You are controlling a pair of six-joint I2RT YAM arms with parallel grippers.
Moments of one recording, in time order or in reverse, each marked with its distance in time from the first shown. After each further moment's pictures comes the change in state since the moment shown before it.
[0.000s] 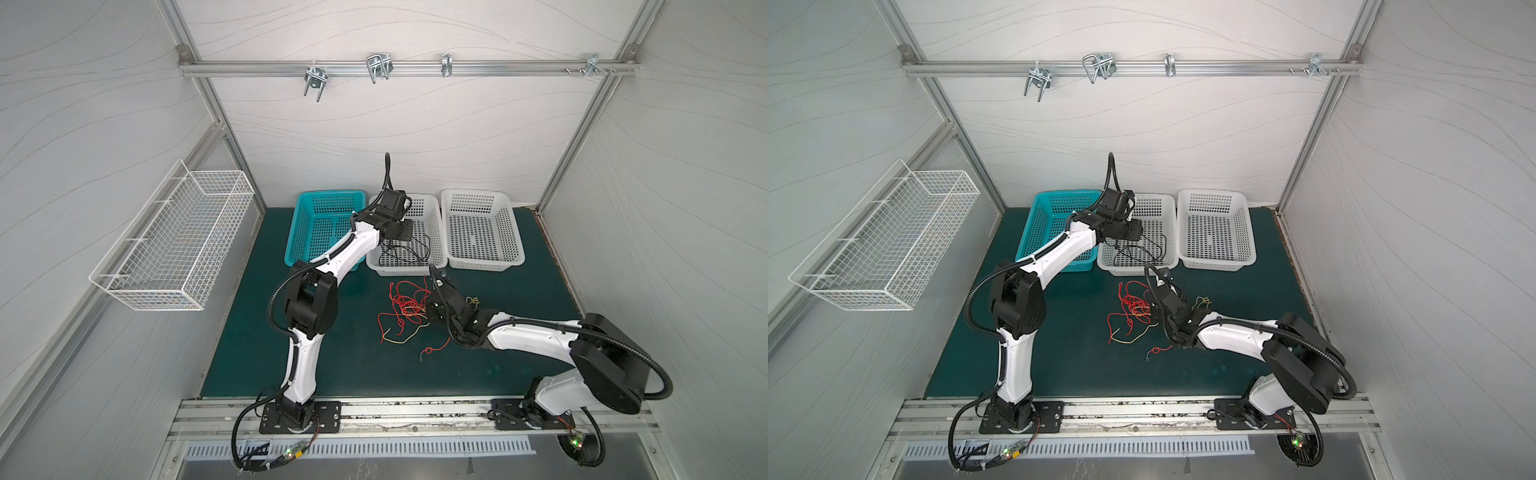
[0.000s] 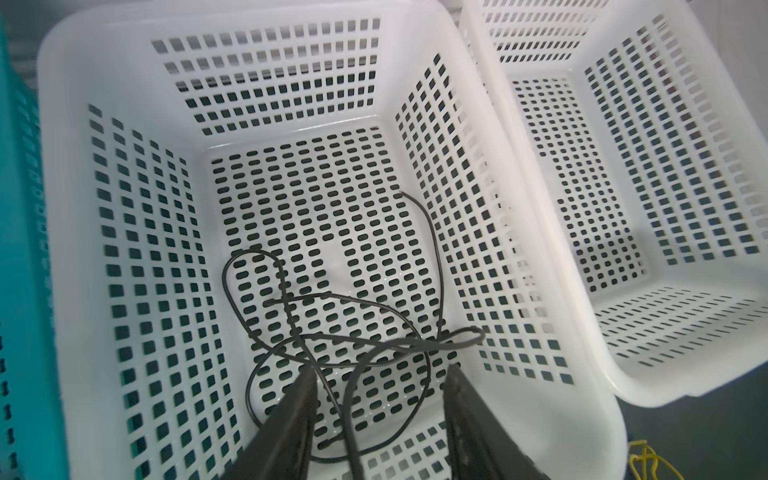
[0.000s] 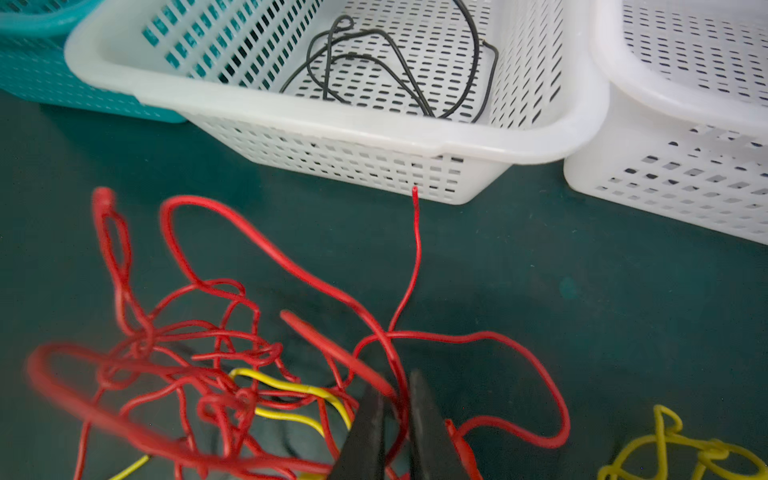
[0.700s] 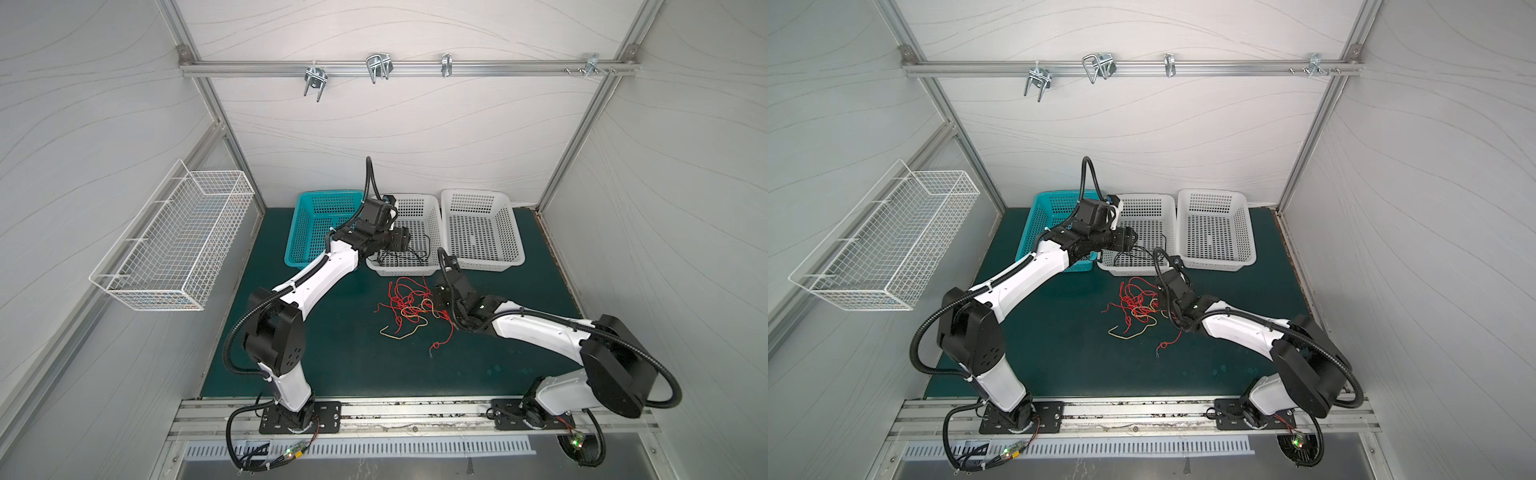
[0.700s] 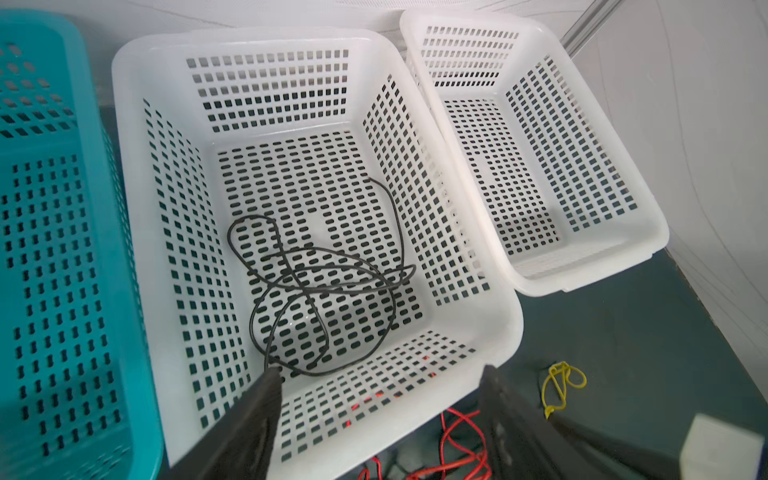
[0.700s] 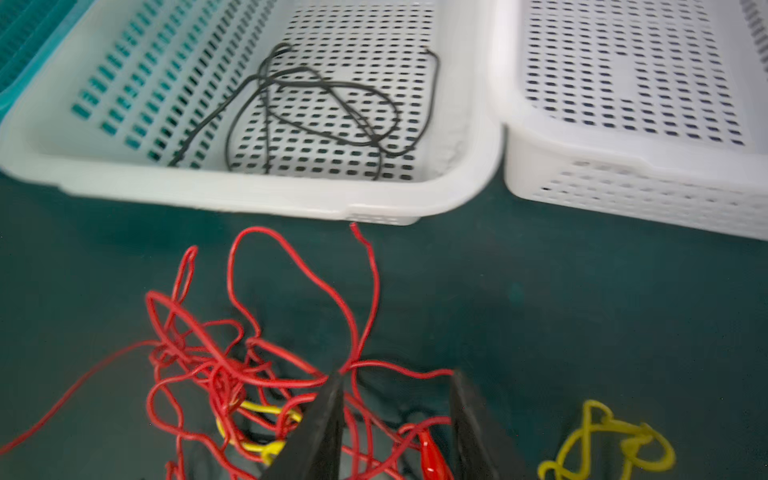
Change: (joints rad) left arm -0.006 -0.356 -0.394 0.151 0.068 -0.023; right arm -0.145 -0.052 0.087 -0.201 -0.042 0.086
